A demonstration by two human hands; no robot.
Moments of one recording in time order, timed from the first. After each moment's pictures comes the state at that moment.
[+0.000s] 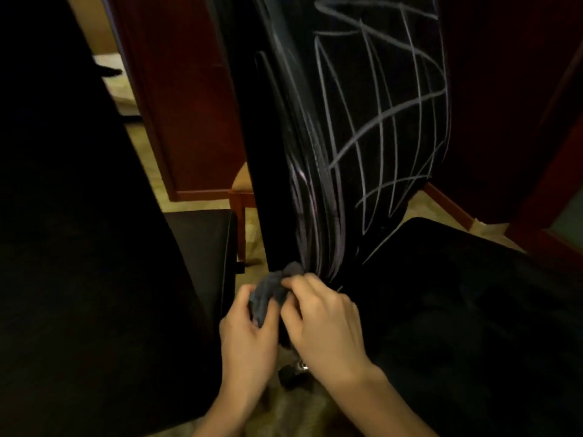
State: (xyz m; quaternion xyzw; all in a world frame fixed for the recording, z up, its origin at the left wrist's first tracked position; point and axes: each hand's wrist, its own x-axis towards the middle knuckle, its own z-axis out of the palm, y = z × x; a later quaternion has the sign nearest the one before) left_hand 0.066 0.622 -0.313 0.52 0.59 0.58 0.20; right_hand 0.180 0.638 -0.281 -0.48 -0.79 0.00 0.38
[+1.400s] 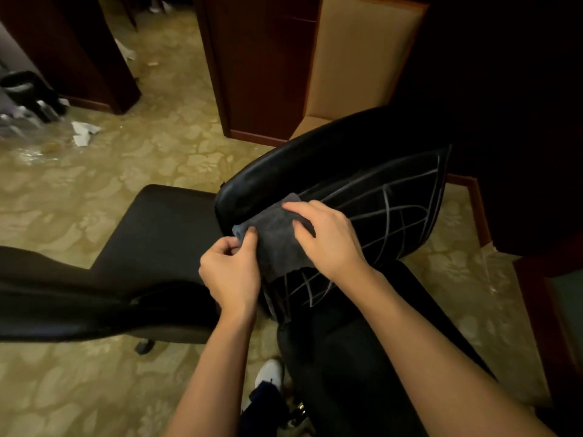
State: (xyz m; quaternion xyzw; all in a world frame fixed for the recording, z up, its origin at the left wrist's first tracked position) left_hand 0.118 0.688 0.066 0.11 0.77 0.60 0.16; right_hand 0.228 0.779 0.098 -0.39 -0.85 0.26 0.22
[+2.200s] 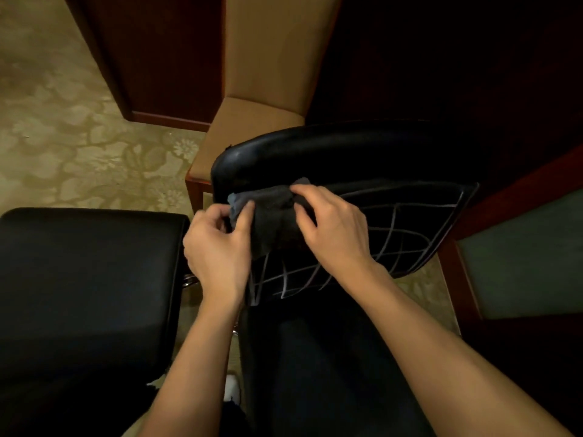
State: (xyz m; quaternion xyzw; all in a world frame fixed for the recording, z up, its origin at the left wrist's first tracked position) left_hand 0.119 0.853 0.058 0.32 0.75 0.54 0.21; right_hand 0.263 0.907 0.099 -0.49 -0.83 0.03 0.25
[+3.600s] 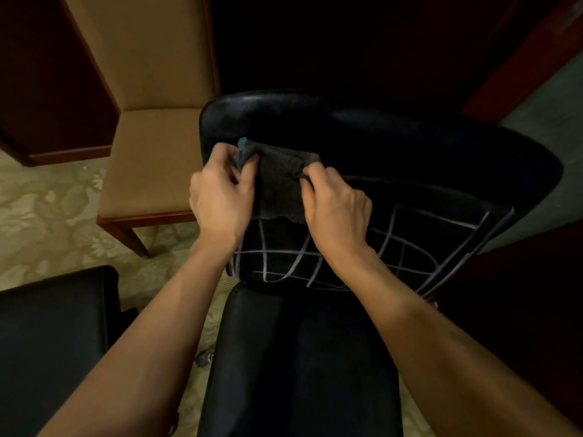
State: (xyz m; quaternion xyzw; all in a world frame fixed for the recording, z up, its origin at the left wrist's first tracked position) left_hand 0.257 1.022 0.057 0.59 0.65 0.45 0.17; right_hand 0.414 0.990 0.065 -0.65 -0.70 -0.12 0.28
